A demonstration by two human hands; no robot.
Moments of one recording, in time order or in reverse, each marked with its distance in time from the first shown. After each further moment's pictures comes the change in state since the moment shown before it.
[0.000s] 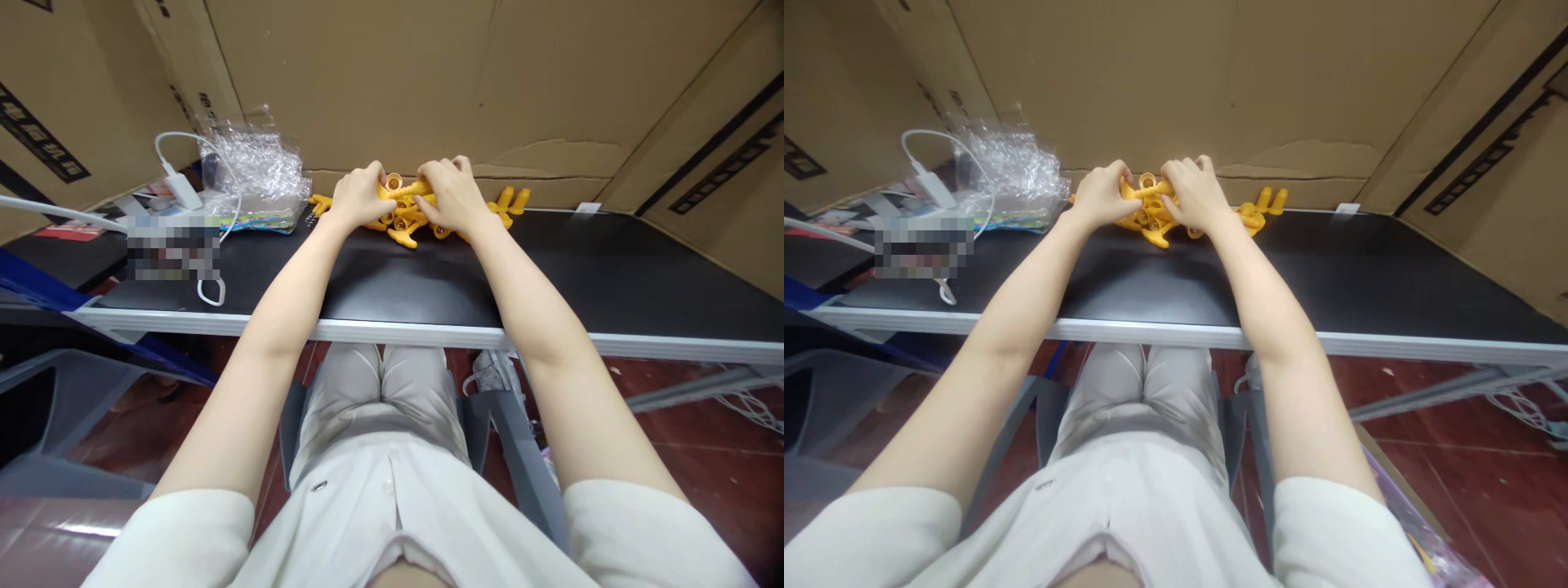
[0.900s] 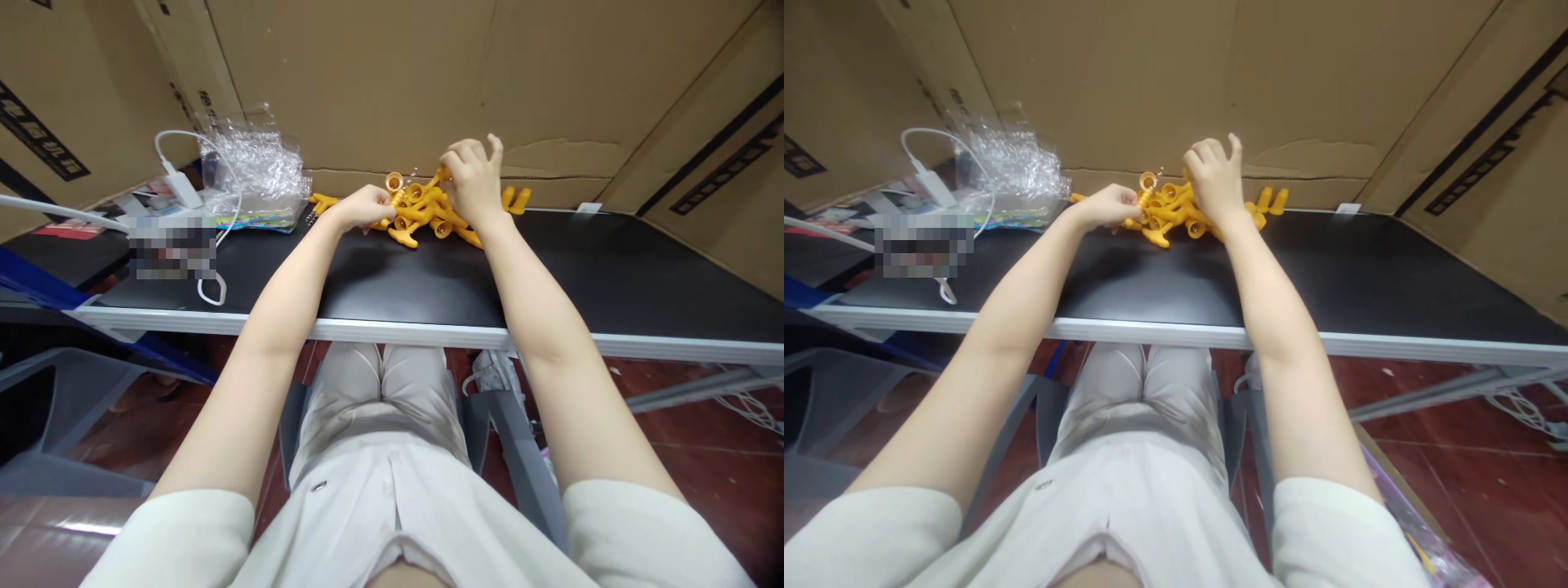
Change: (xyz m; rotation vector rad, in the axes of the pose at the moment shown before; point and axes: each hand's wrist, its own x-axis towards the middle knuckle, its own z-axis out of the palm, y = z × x) left_hand -0.001 0.008 0.001 -0.368 -0.336 -0.204; right_hand -0.003 0.013 -0.013 0.026 0.113 0.225
